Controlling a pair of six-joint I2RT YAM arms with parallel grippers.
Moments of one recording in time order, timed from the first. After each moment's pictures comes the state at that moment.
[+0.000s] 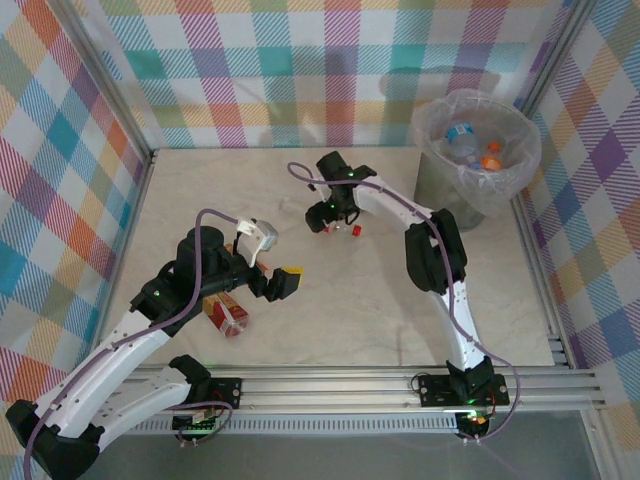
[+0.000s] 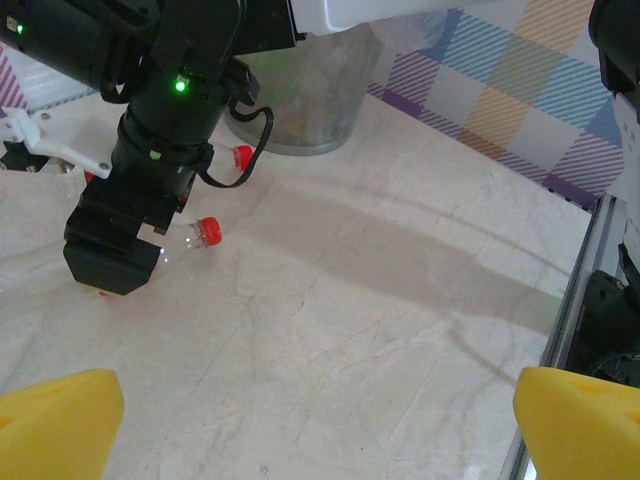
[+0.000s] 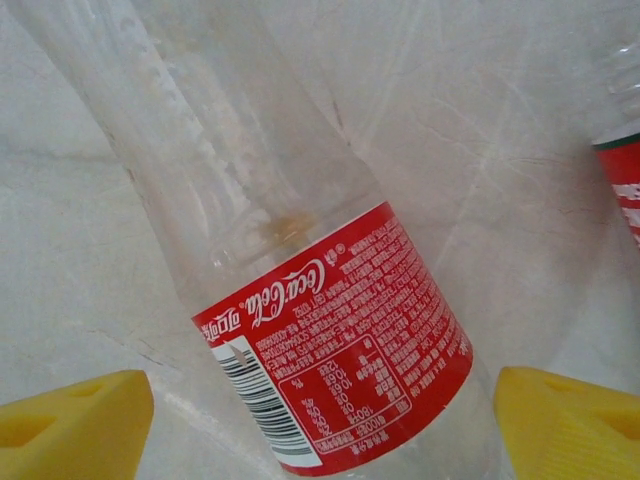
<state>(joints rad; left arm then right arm) -0.61 0.82 0.85 -0.43 0.34 -0.03 0.61 2.28 1.99 -0.86 -0.06 -0.04</state>
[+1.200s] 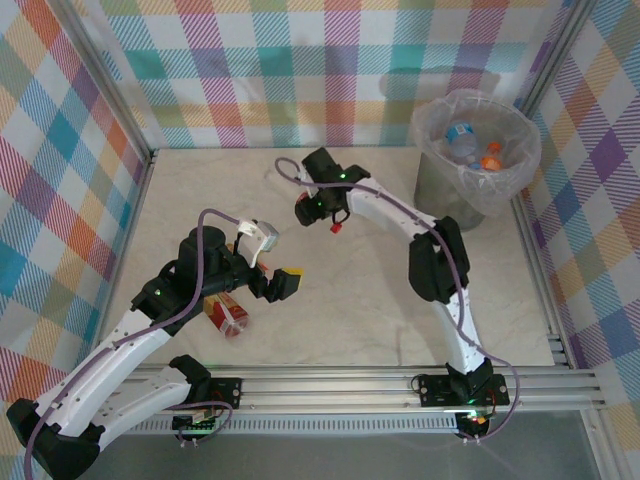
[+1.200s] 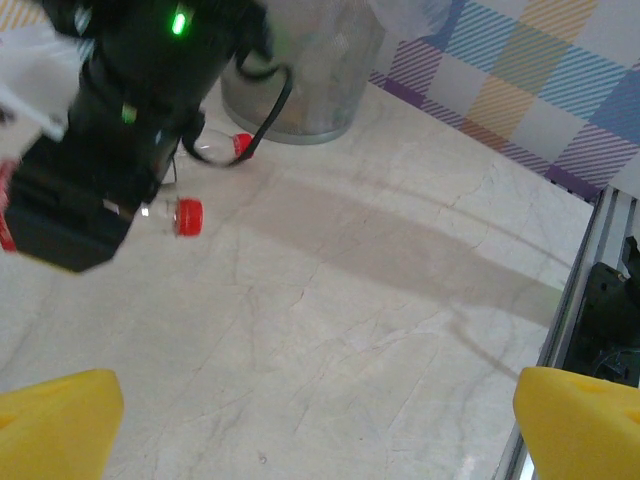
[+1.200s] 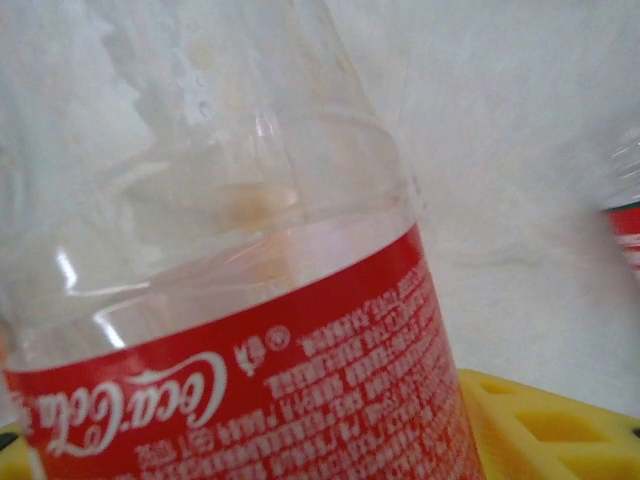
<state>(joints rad) -0.61 0.82 0.86 -0.45 0.34 -0.03 0.68 2.16 2.00 -0.83 -0.03 0.06</state>
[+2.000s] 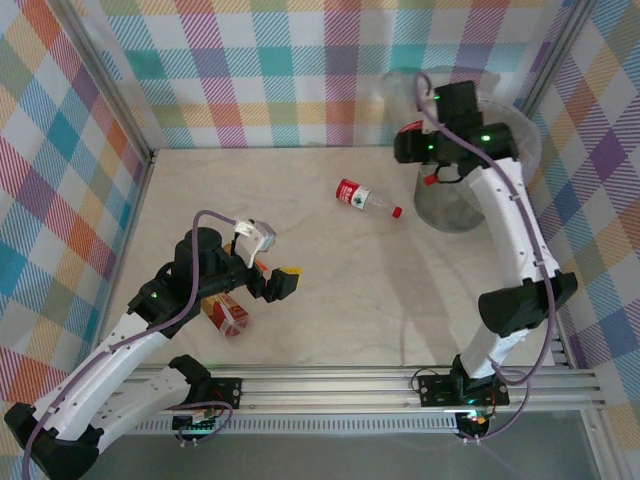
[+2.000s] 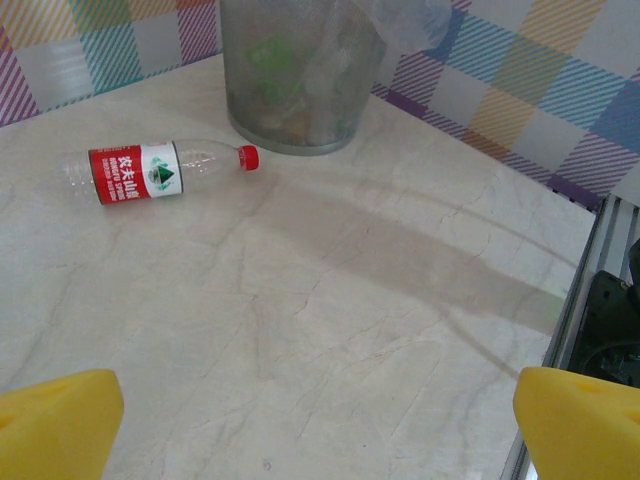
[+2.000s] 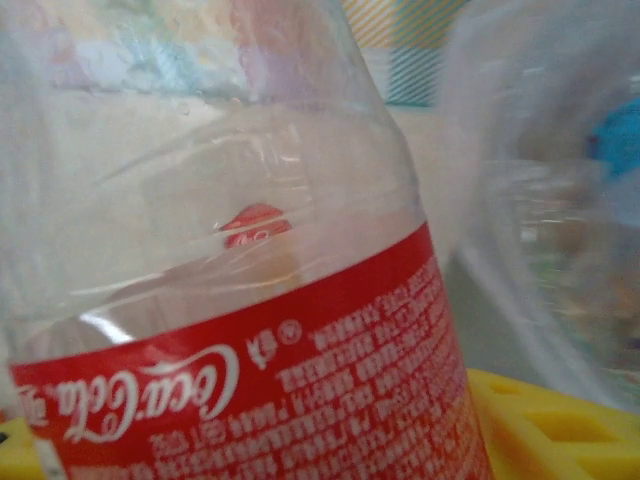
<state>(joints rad) -0.61 0.80 0.86 -0.45 0.33 -0.03 0.27 1.69 2.10 -1.14 0.00 0.13</state>
